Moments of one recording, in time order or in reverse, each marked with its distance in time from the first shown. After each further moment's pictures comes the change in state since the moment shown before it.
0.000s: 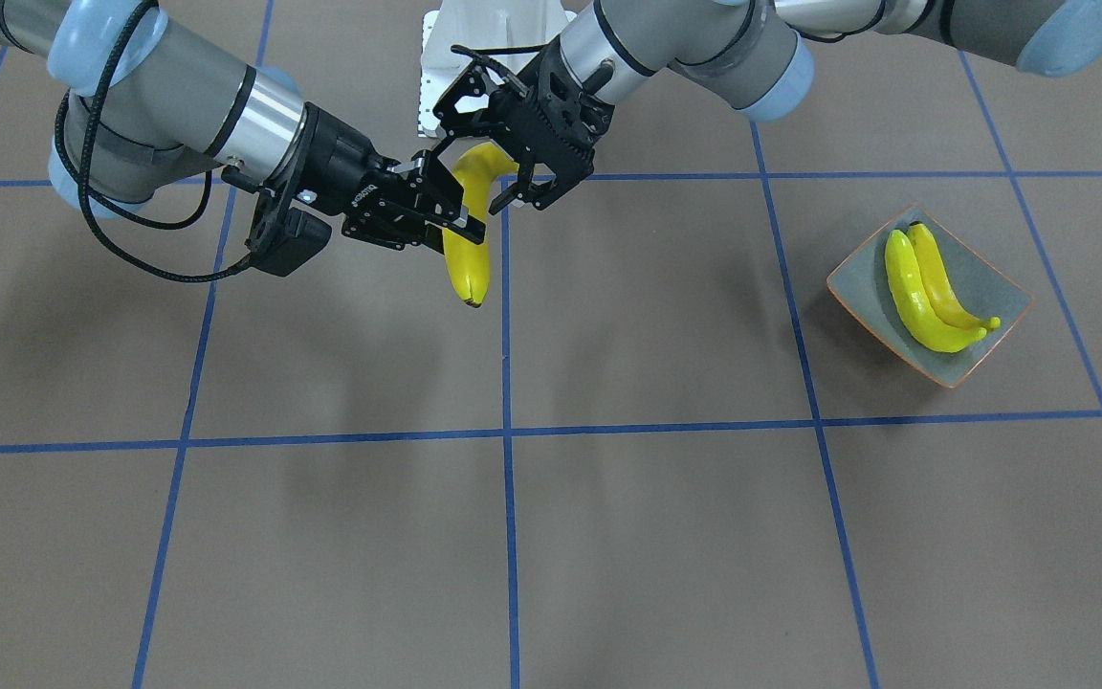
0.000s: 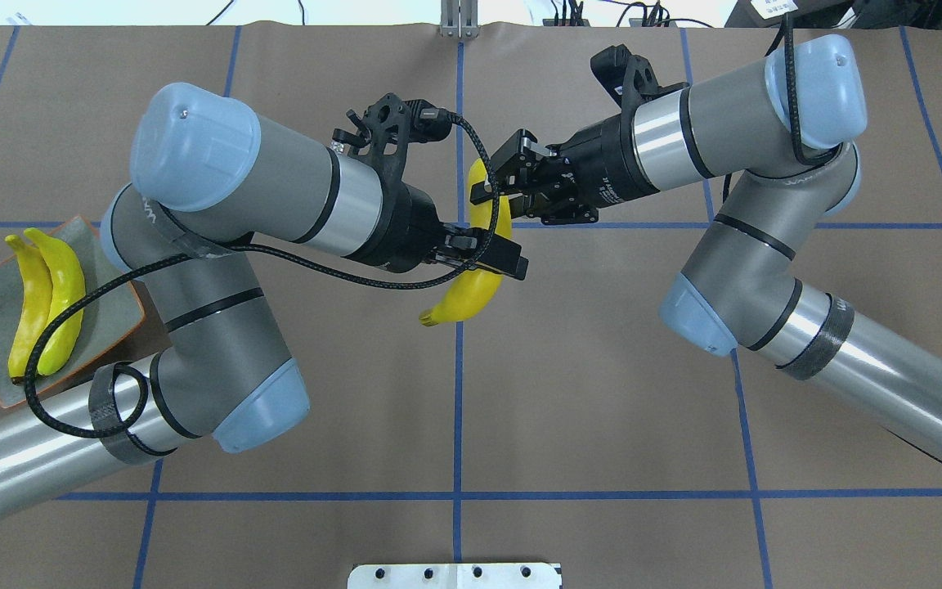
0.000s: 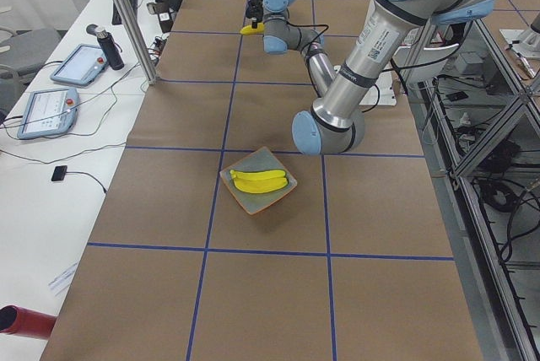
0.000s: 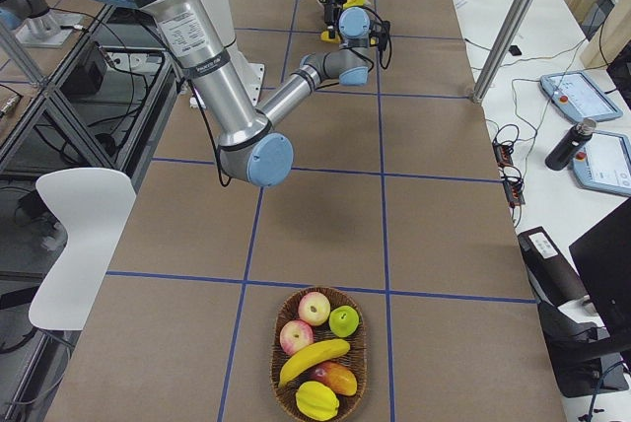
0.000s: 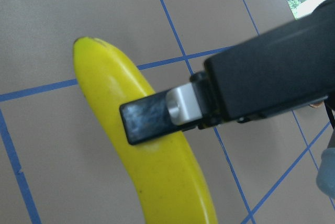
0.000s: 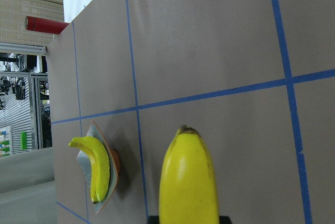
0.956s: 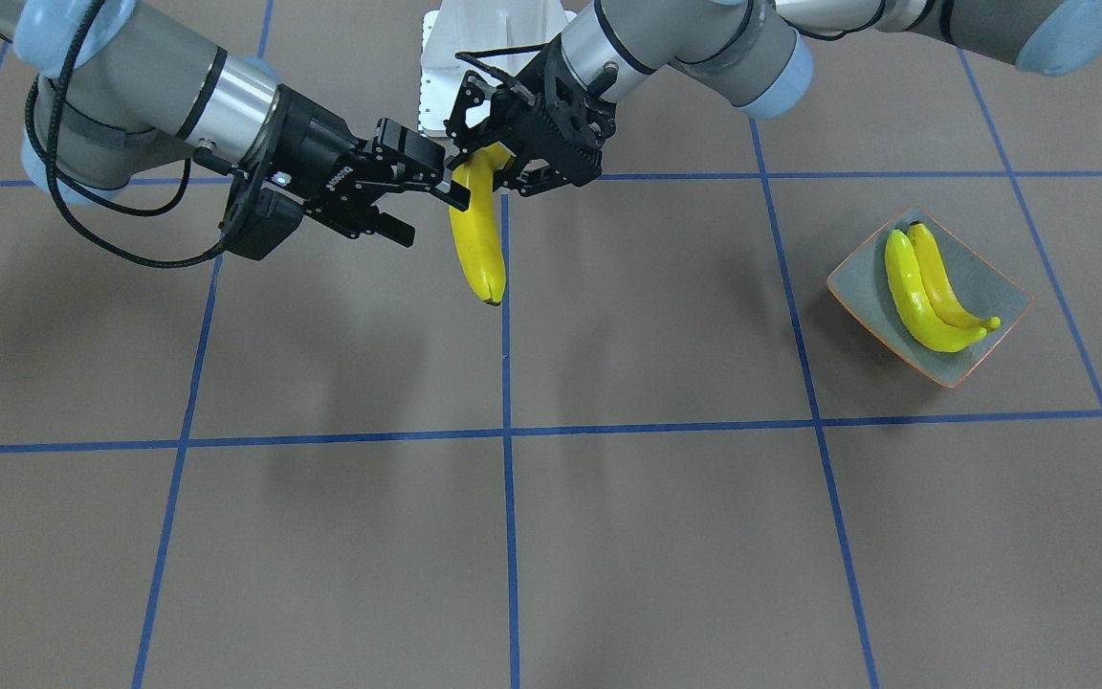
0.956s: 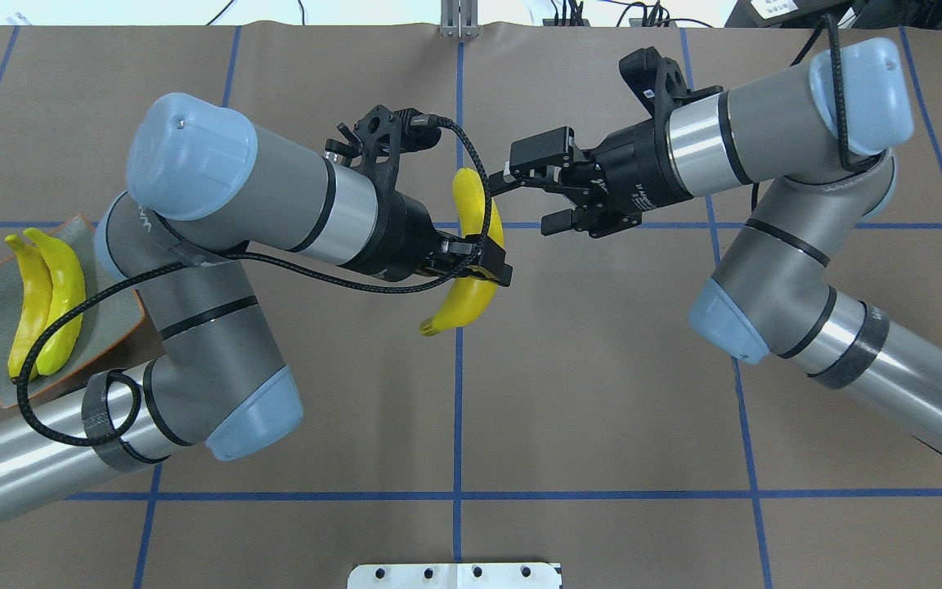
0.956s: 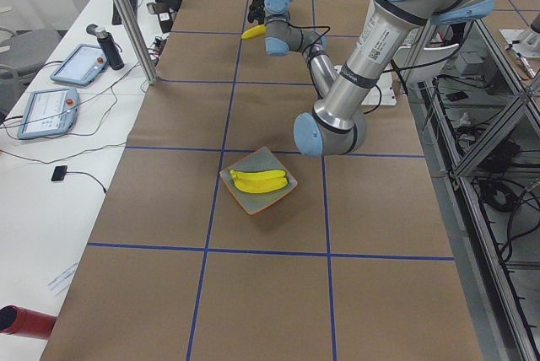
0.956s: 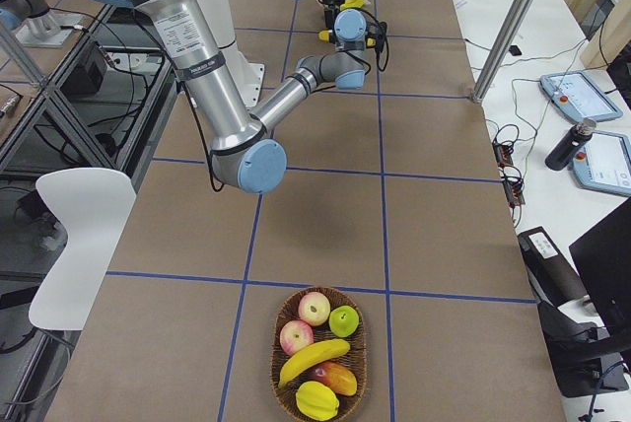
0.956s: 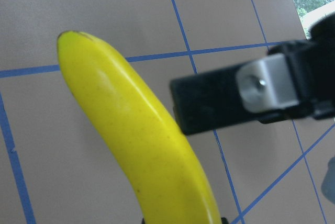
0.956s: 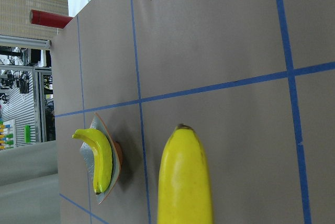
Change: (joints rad) left arm -0.003 0.045 -0.027 0.017 -0.005 -0.089; right arm 0.027 -0.085 0.080 0.009 0.026 -0.005
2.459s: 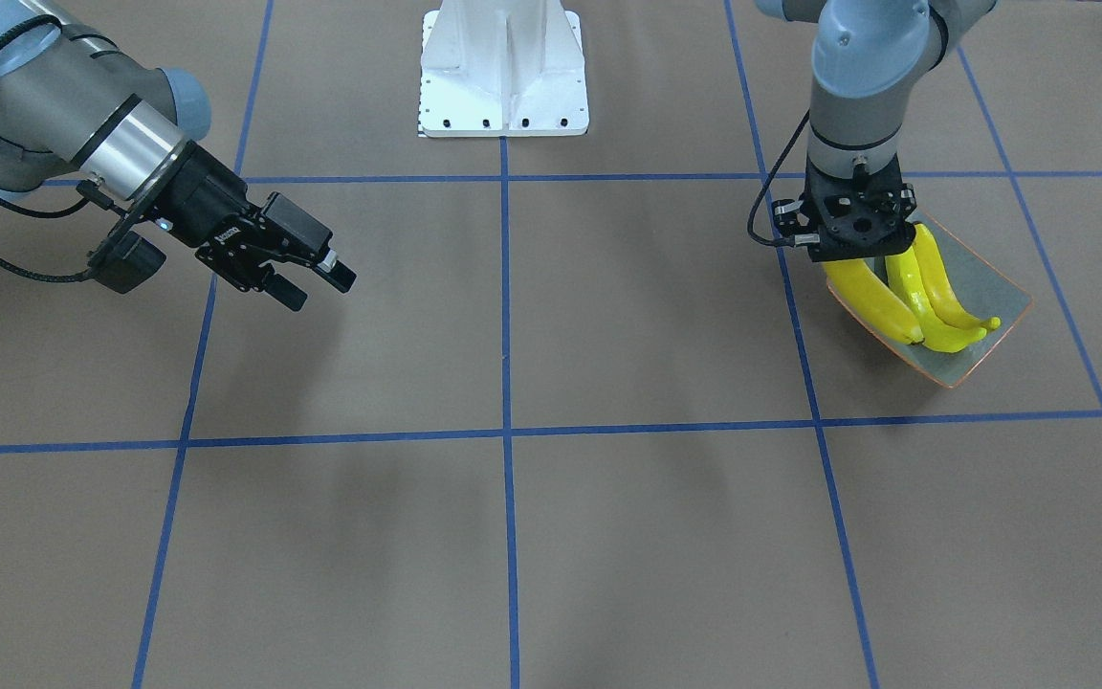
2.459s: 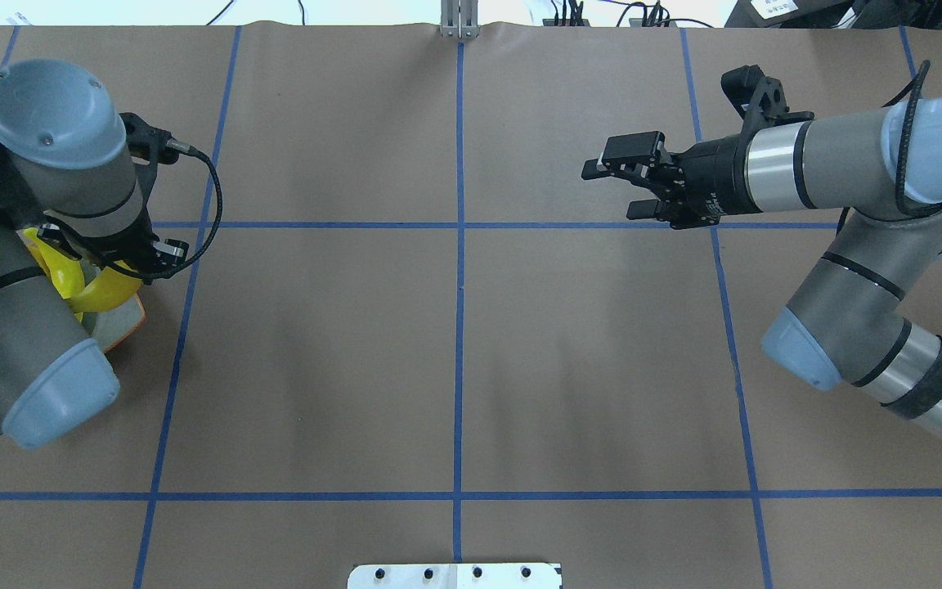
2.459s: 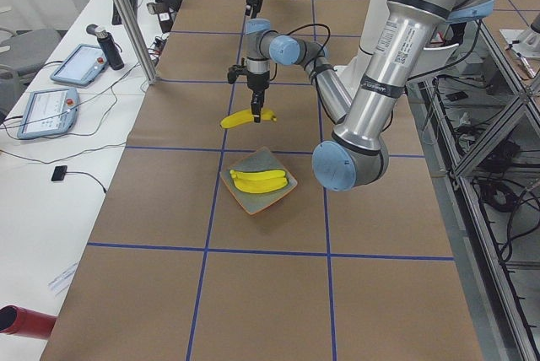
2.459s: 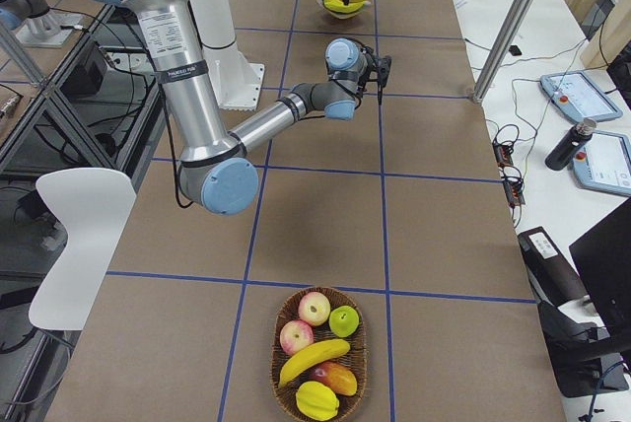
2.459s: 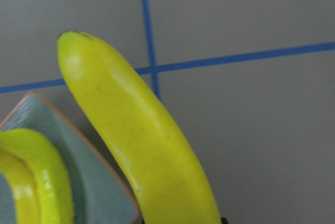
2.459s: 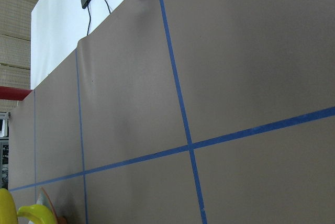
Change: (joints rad) left arm -0.153 0.246 -0.247 1.173 0.255 0.458; right arm 0.012 -0.155 0.017 -0.004 -0.213 -0.021
